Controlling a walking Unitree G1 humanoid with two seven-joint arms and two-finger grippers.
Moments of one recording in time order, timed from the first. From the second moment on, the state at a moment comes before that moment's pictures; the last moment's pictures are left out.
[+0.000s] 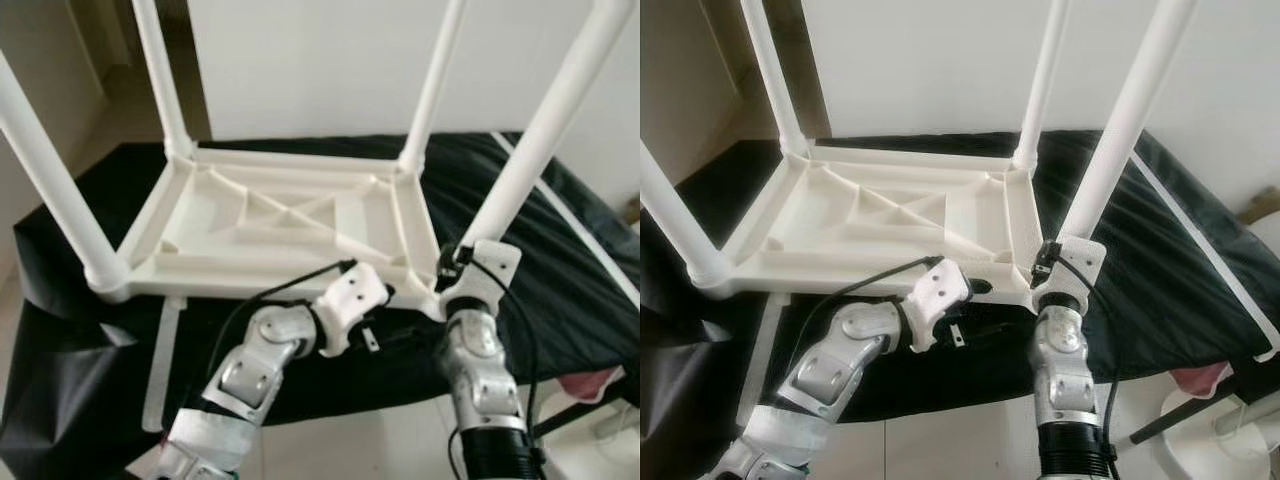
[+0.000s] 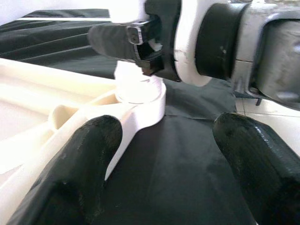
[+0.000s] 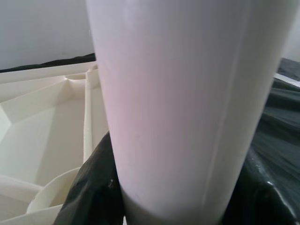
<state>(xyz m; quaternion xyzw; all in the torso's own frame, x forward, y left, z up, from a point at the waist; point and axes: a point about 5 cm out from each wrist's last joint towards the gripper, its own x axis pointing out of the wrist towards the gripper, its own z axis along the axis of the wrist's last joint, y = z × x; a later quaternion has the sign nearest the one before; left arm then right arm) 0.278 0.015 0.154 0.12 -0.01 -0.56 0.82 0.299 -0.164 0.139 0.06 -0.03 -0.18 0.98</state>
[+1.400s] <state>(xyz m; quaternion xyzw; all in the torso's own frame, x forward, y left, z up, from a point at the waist) 0.279 0.009 0.159 0.12 -0.02 -0.57 0.81 0.291 -0.196 0.149 0.01 -0.05 -0.01 1.00</state>
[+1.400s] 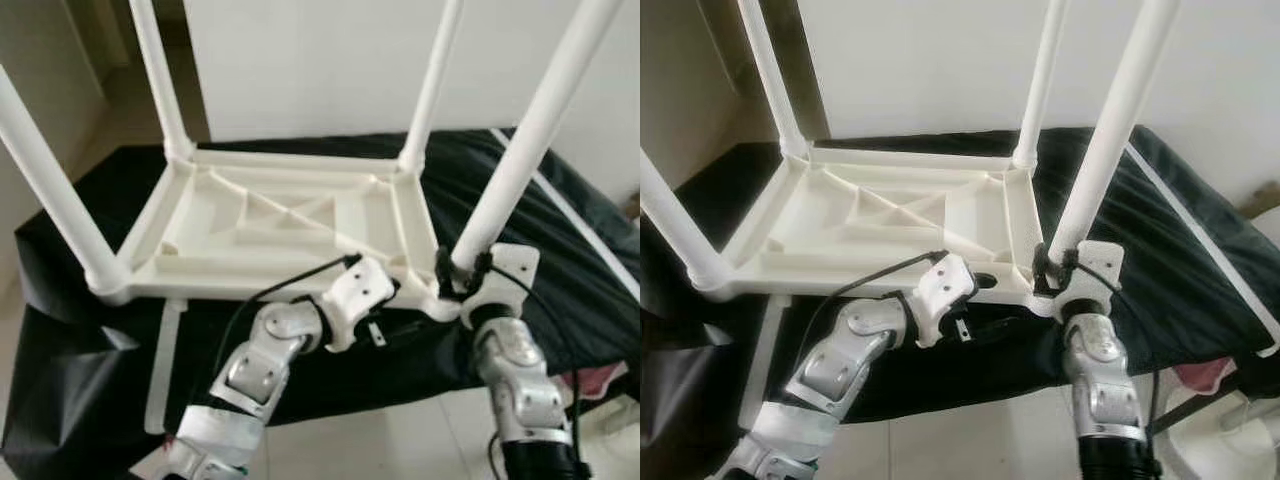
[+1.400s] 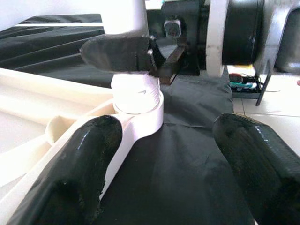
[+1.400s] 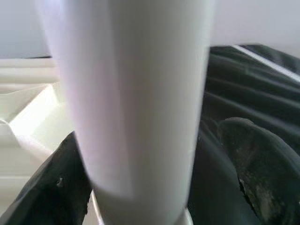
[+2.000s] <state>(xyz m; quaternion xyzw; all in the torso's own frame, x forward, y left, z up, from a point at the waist) 0.278 0.009 0.158 0.13 -0.02 -0.57 0.81 0.296 -0.221 0.147 -0.07 -0.02 0.18 0.98</state>
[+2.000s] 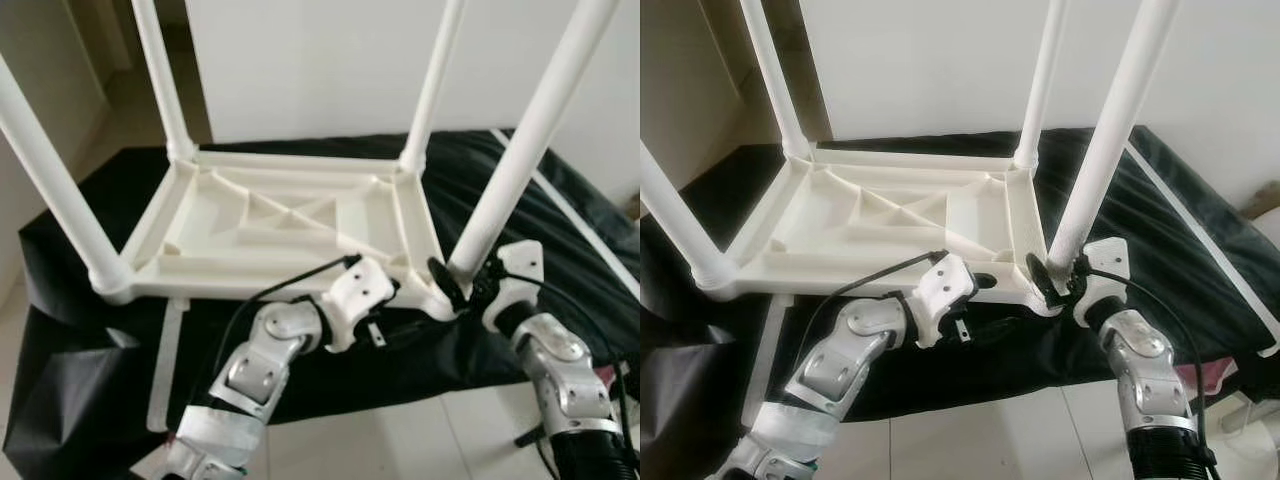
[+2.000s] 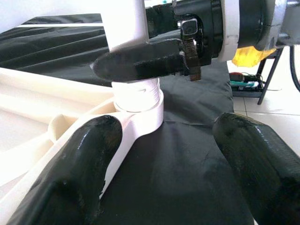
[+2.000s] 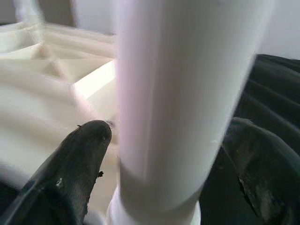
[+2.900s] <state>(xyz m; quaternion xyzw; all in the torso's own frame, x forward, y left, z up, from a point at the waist) 0.277 0.006 0.158 0.13 -0.02 -0.57 0.81 0.293 -0.206 0.140 0.01 -0.04 0.10 0.99</state>
